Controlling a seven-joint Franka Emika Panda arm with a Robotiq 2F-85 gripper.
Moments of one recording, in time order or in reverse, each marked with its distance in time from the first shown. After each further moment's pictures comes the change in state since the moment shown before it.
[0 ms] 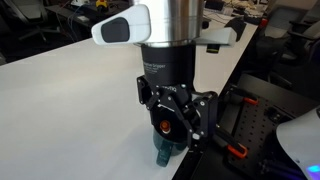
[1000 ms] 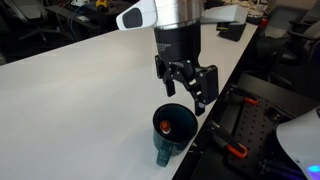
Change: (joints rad) arm -0.067 -0.032 -0.082 0.008 -0.271 -0.101 0.299
